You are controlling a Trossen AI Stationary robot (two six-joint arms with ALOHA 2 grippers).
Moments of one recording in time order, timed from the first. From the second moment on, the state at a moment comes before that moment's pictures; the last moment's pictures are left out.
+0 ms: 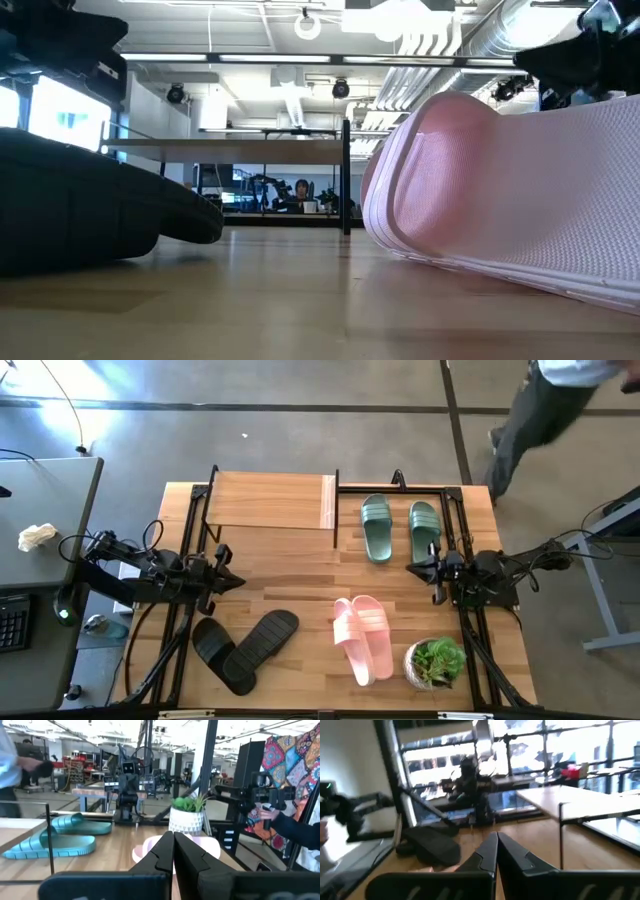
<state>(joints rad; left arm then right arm) -0.25 0.02 0.01 0.13 -0.21 -0.06 0.27 0.01 0.01 0.16 0.37 0.08</state>
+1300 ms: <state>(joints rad) -0.25 0.74 0.30 0.51 -0.06 0.01 0.27 0.01 0.01 0.36 0.60 0.27</state>
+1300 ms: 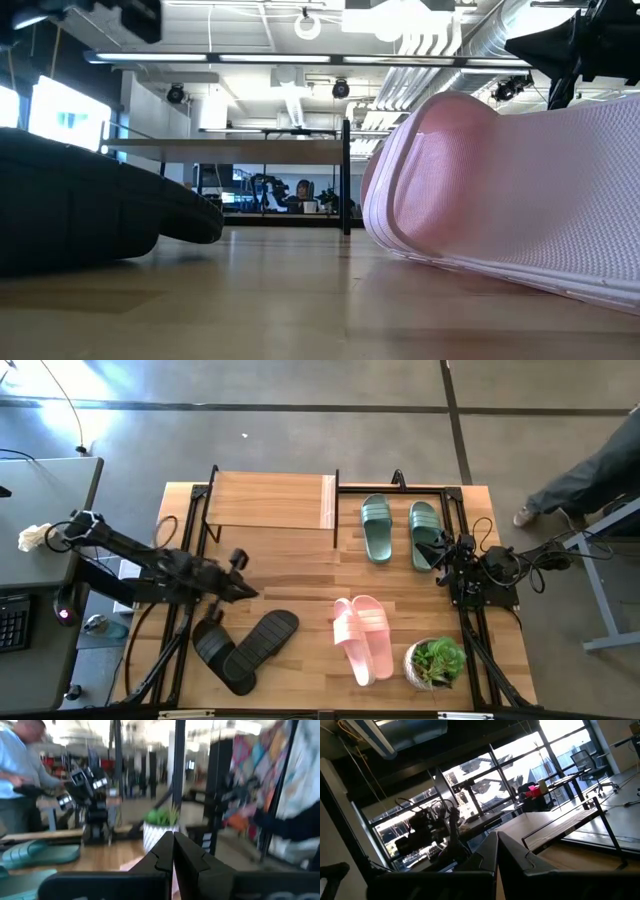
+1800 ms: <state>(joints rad) -0.45 1.65 1.05 0.07 -0.80 -0.01 0.27 0.01 0.01 0.31 0.60 0.27</state>
